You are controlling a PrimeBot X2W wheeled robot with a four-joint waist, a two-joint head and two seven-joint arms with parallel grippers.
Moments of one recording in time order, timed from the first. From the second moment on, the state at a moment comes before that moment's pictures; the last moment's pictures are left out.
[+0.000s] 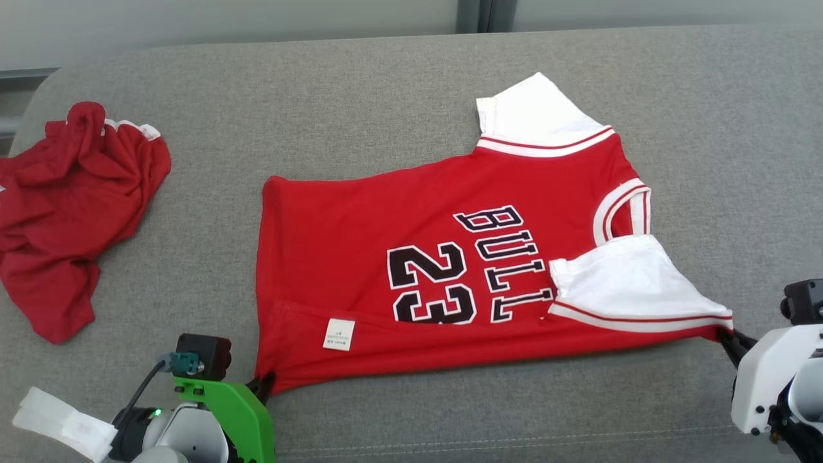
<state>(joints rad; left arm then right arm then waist) -0.18 0.47 -0.59 0.15 -0.75 0.13 0.34 0.00 -0.30 -0.15 -0.05 0.36 0.13 0.64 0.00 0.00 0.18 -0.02</state>
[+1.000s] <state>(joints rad) -0.12 0.39 -0.48 0.18 -0.69 0.19 -0.13 0.03 -0.11 -0.15 -0.03 0.28 0.13 0.31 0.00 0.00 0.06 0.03</state>
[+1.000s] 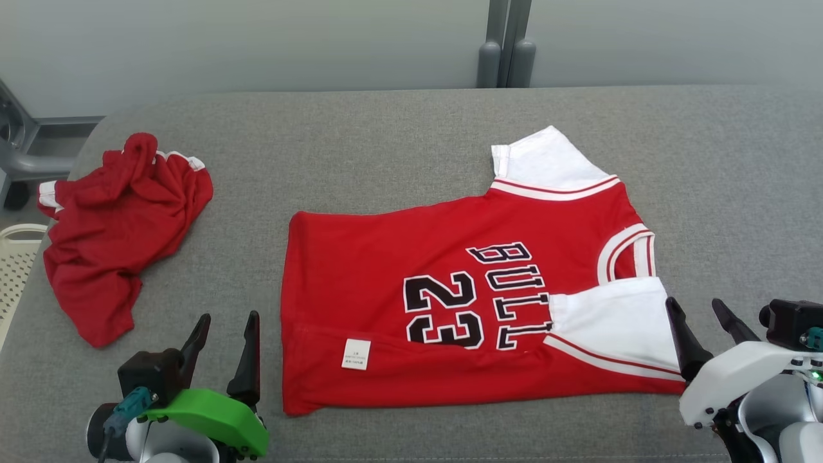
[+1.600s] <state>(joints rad) -0.11 0.26 -0.26 0.21 -0.49 0.08 -0.26 -0.11 -0.05 -0.03 0.25 0.24 0.13 -0.10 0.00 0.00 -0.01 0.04</state>
